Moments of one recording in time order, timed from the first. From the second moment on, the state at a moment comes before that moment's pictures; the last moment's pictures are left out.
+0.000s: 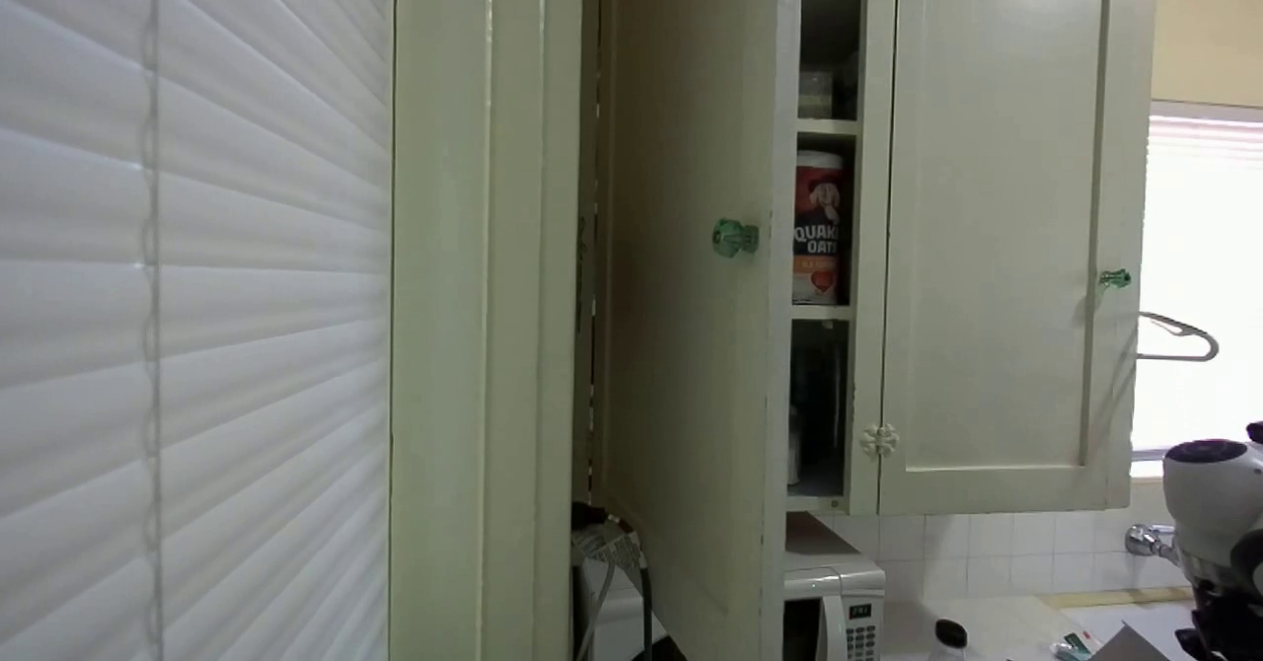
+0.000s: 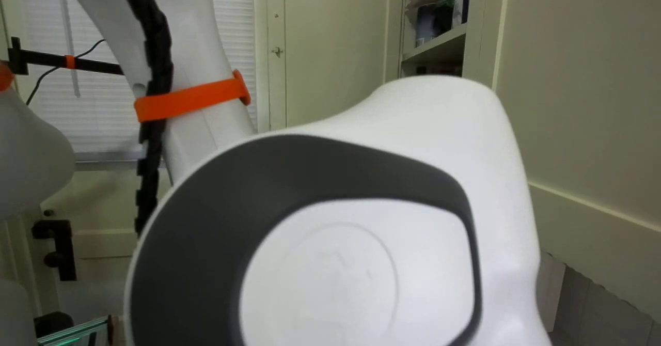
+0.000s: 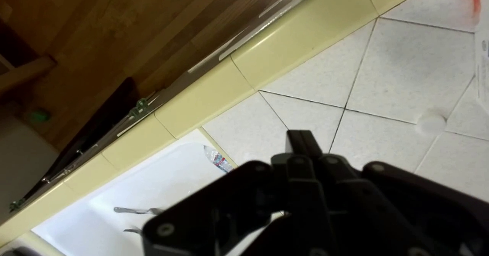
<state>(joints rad) -0.50 0.00 -0.42 -2.67 -0.82 2.74 0.99</state>
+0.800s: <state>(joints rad) -0.49 0.21 -0.39 -2.59 -0.79 2.84 1.04</state>
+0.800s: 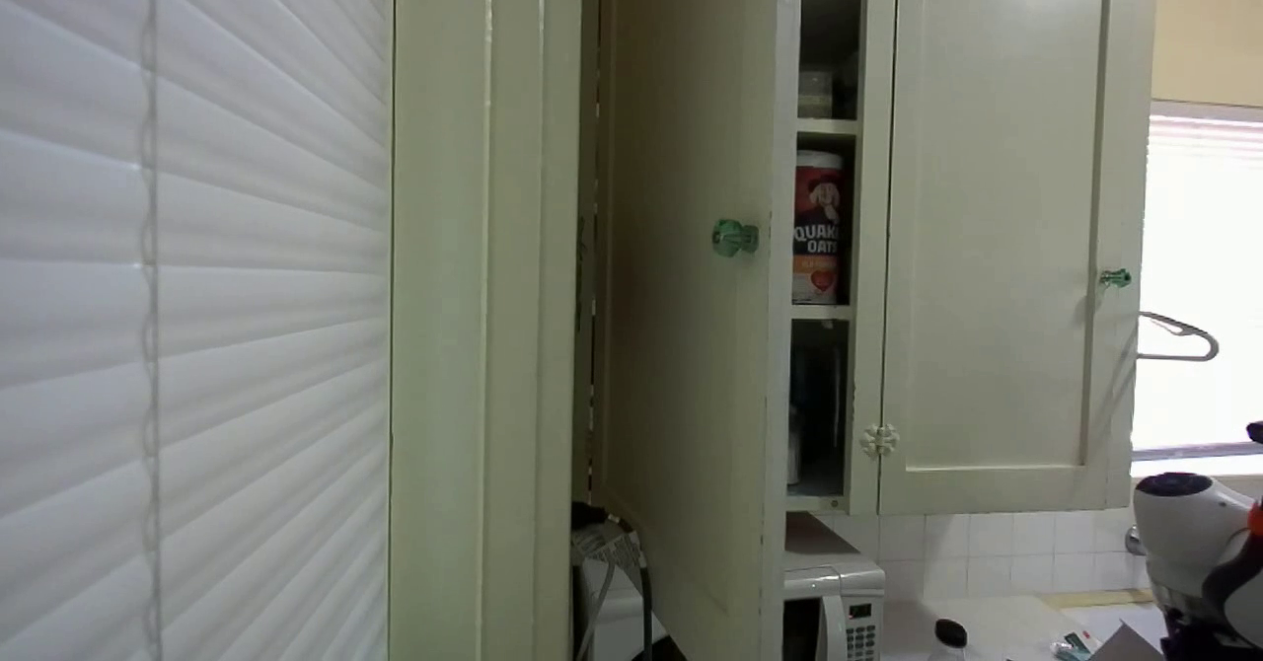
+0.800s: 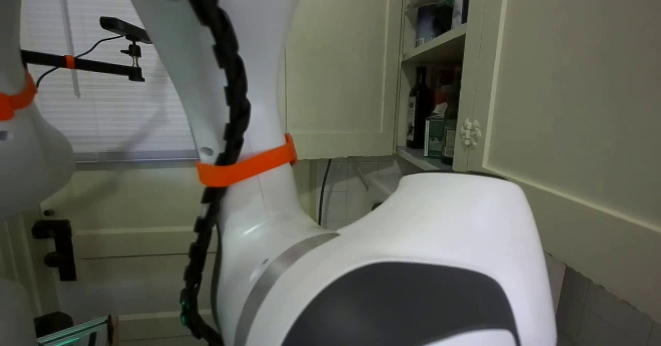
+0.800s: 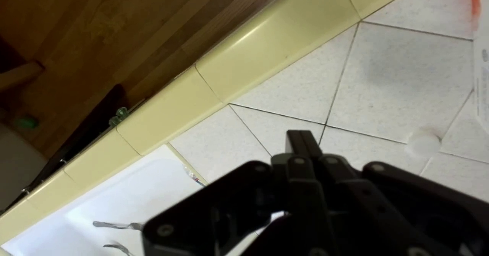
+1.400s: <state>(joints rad) -0.49 0.22 -0.31 -2.56 -0.78 2.93 1.05</state>
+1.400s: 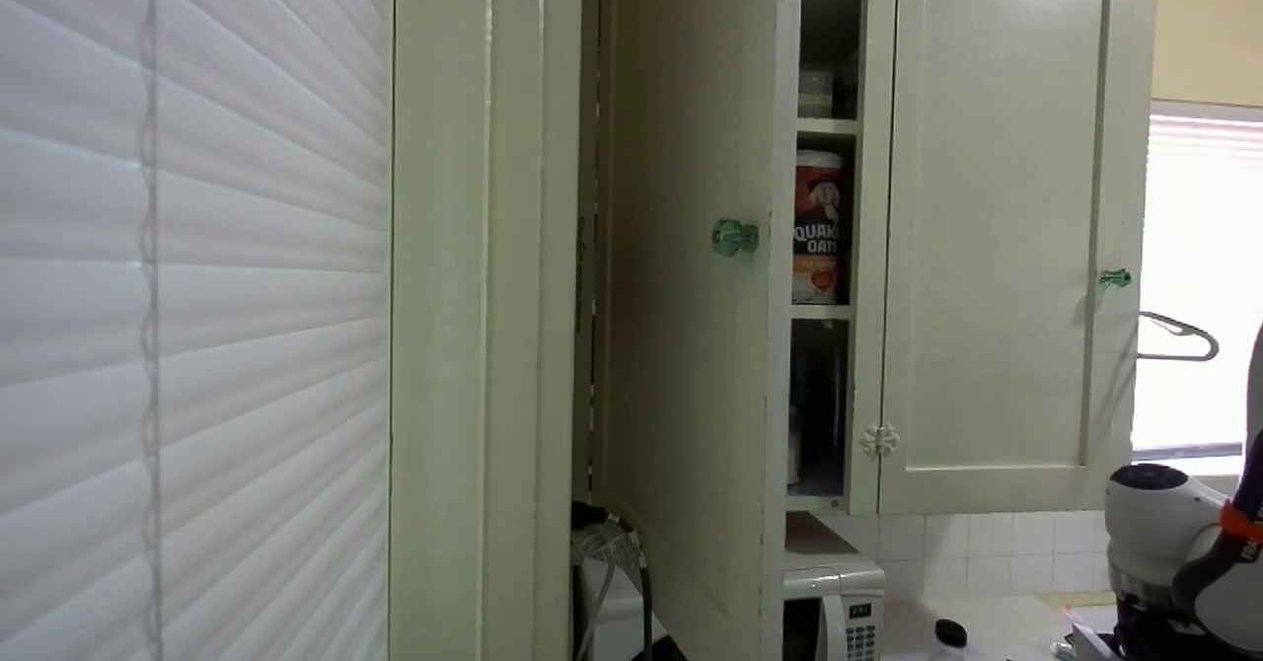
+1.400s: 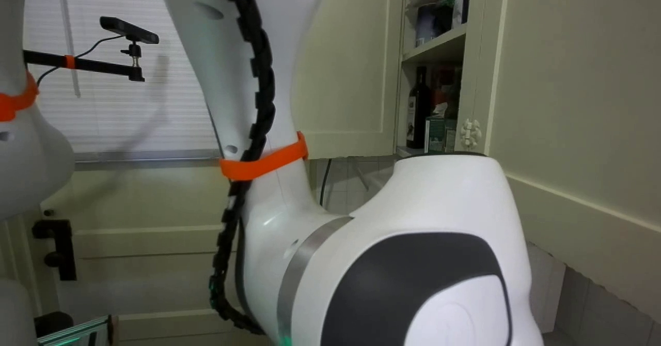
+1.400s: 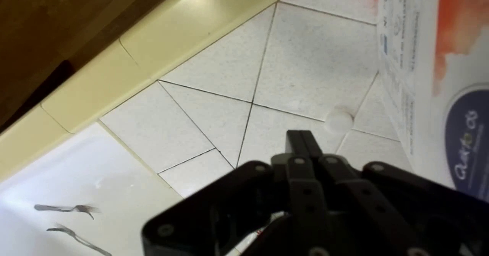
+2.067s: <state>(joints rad) -0.49 0.21 -0.22 -2.56 -0.77 3.01 1.04</state>
